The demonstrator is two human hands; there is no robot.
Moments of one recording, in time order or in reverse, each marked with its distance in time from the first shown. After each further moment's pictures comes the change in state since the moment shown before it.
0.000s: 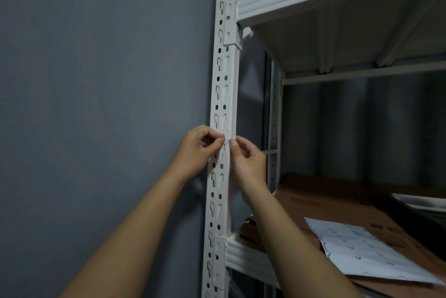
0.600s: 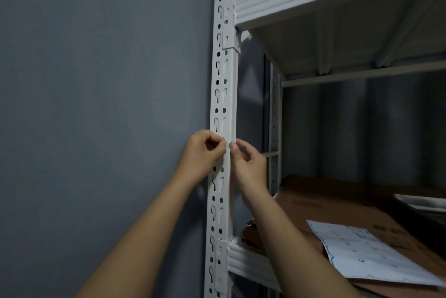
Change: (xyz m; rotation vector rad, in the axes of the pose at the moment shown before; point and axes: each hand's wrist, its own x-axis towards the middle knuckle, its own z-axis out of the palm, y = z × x) left_hand -0.001 0.002 0.009 0.018 0.069 -0.072; right_hand -0.003 -0.003 -0.001 0.043 -0.017 -0.034
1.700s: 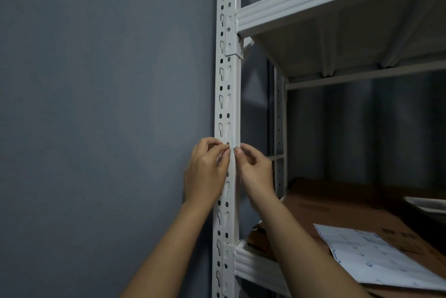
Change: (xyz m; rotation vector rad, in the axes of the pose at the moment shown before) left_hand -0.030 0.000 0.013 0.381 0.280 0.191; right_hand 0.003 0.001 -0.003 -0.031 -0.029 0.001
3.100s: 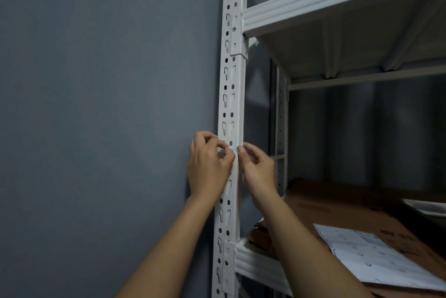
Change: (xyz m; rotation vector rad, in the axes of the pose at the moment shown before) left_hand 0.007 0.005 0.002 0.056 0.016 -0.110; right_hand 0.001 0.000 -0.001 0.007 0.015 0.001
